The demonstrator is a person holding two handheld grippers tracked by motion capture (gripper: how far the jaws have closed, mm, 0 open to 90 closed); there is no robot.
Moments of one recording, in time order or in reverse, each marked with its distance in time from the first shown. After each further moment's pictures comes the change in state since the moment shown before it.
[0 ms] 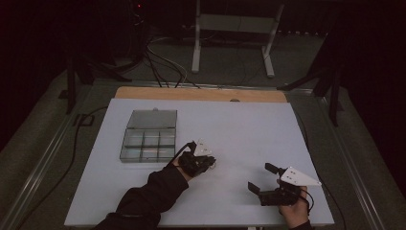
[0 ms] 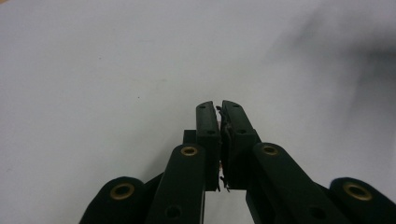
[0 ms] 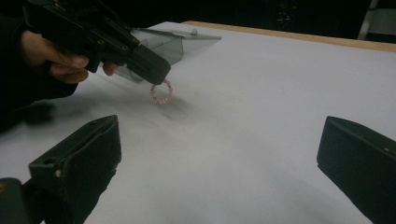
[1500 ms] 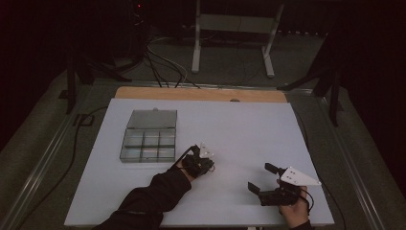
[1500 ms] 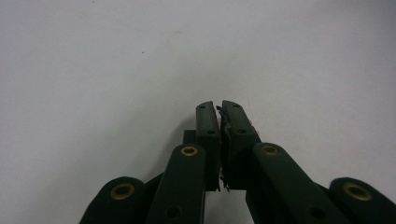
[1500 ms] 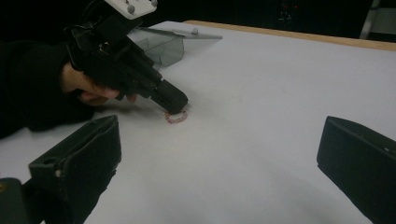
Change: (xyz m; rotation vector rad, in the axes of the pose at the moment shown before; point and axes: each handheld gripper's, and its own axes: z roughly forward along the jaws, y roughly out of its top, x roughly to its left) left arm 0.006 -0.020 0.040 0.098 0.053 -0.020; right arm -0.001 0.000 0.000 0.002 0.005 -0.001
